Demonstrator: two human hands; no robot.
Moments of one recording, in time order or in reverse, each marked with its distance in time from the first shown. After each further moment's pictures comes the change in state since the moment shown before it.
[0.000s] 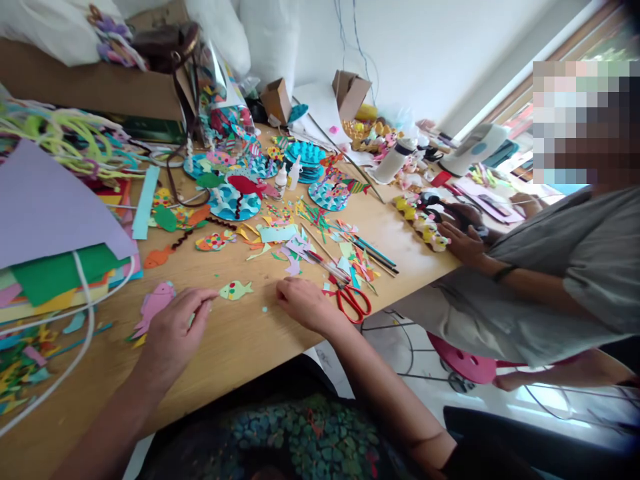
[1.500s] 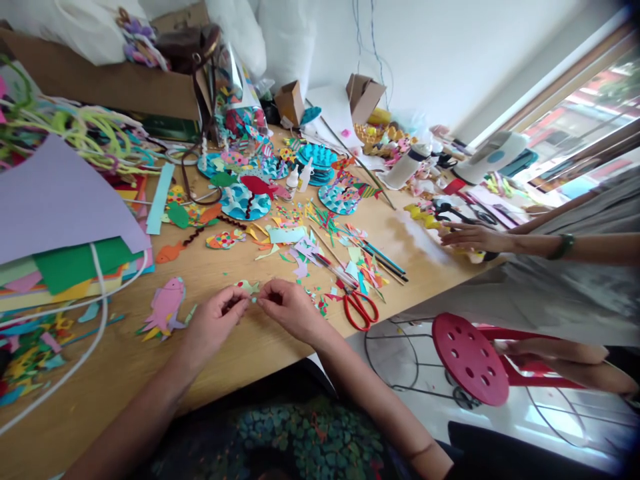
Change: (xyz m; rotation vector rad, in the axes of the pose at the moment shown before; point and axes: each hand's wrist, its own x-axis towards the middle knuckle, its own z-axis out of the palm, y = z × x) left_hand 0.007 0.013 0.028 -0.494 -0.259 -0.438; right_hand 0.008 -0.028 0.012 0.791 0.214 -0.099
